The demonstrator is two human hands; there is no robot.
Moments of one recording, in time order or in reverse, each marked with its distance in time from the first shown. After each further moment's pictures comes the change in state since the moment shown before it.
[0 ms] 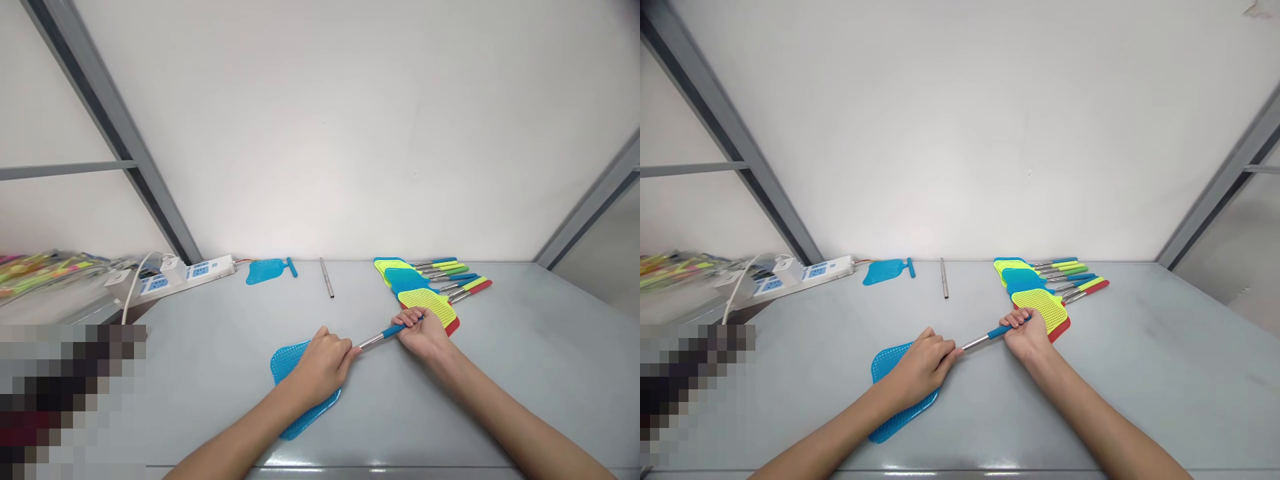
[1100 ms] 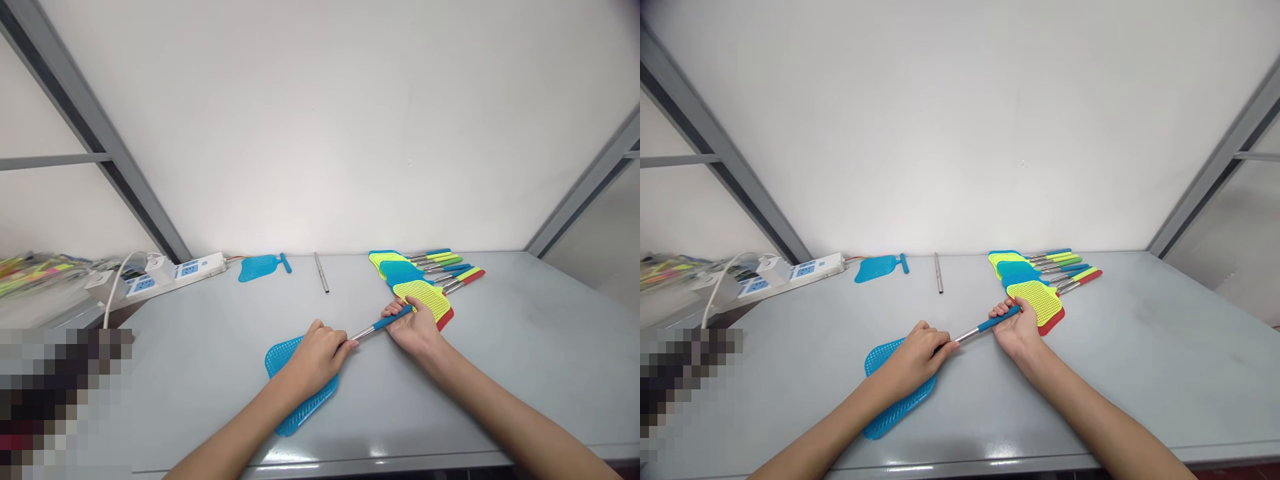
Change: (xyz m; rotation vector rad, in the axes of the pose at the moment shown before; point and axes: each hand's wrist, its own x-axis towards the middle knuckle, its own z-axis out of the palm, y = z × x) left_hand 0.003 0.000 -0.015 -0.215 -0.096 -0.062; right_hand 0.004 0.008 -0.008 -0.054 -0.153 0.055
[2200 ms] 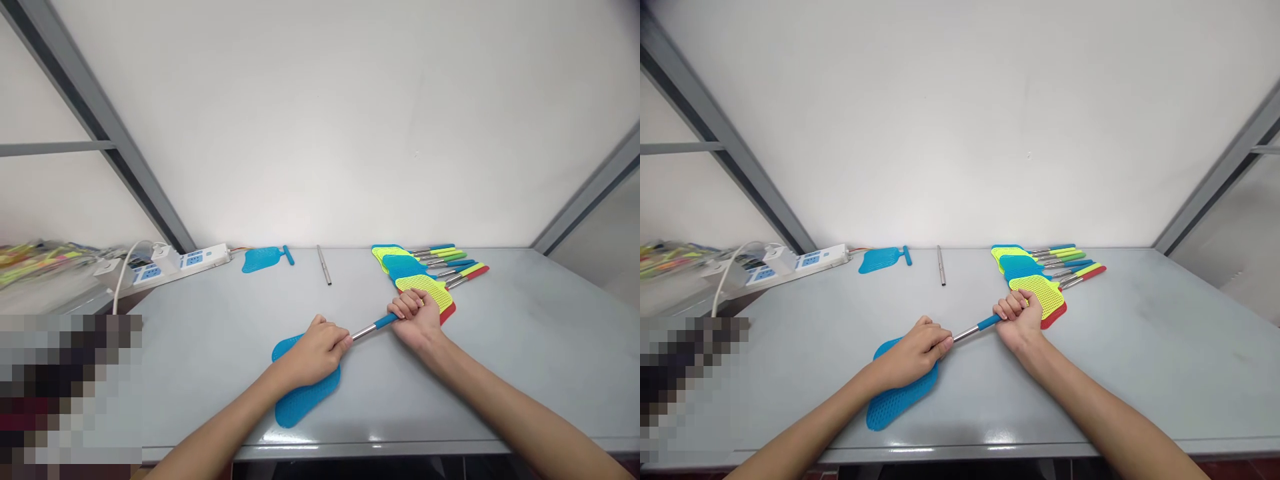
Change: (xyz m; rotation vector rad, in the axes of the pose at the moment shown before) left_hand -0.008 0.000 -0.007 -0.112 -0.094 0.043; right_hand -0.014 0.000 0.005 0.136 -0.113 -0.074
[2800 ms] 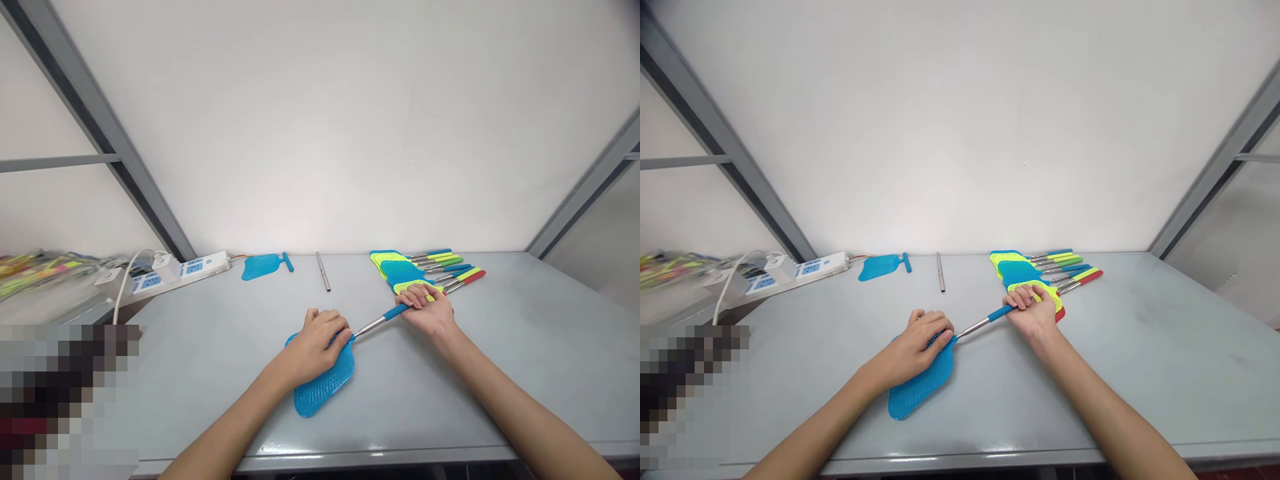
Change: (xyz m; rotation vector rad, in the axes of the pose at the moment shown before) left_hand 0.002 -0.004 -0.010 0.021 0.182 0.066; right_hand 0.011 -0.030 0.006 0.072 -0.059 0.058
